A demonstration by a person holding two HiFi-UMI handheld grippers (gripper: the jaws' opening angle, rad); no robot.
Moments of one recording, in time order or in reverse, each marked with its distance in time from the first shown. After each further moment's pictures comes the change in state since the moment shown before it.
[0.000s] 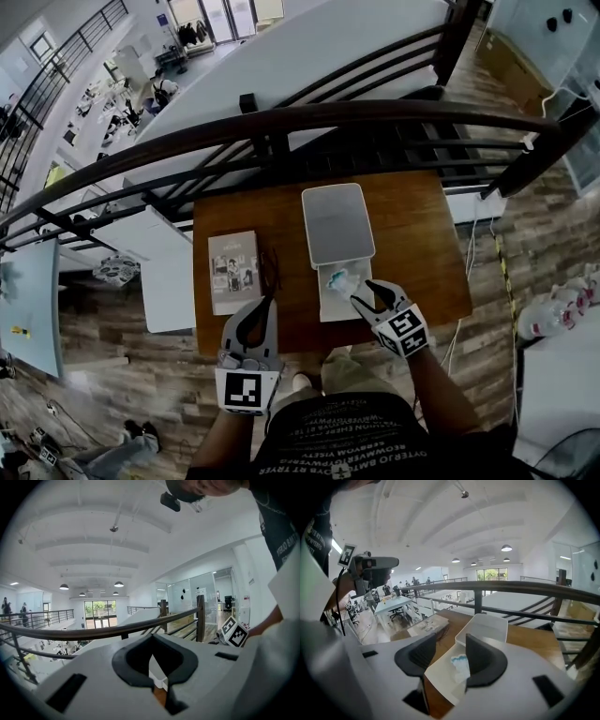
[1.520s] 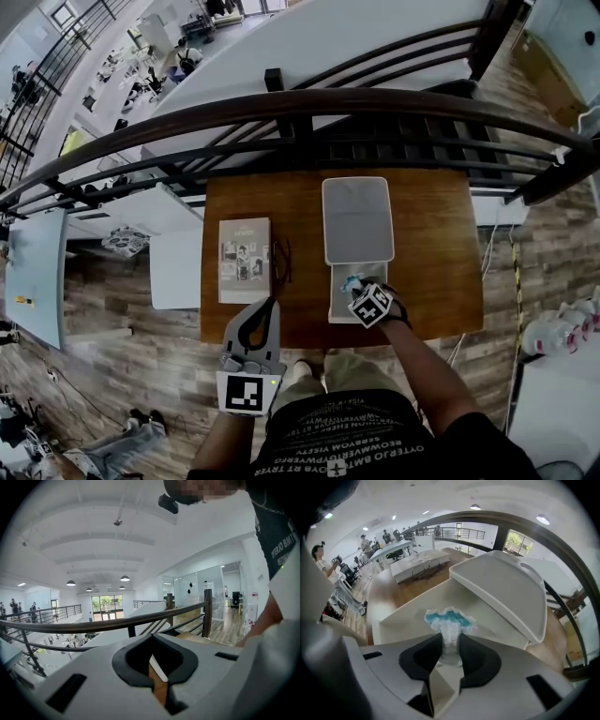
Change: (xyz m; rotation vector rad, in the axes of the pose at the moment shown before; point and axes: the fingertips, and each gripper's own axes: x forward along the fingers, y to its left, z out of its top) left arm 0.018 0.019 -0.028 -0.022 0.080 0.086; right arm 0.148 -0.036 -0.164 -0.231 0.627 0.026
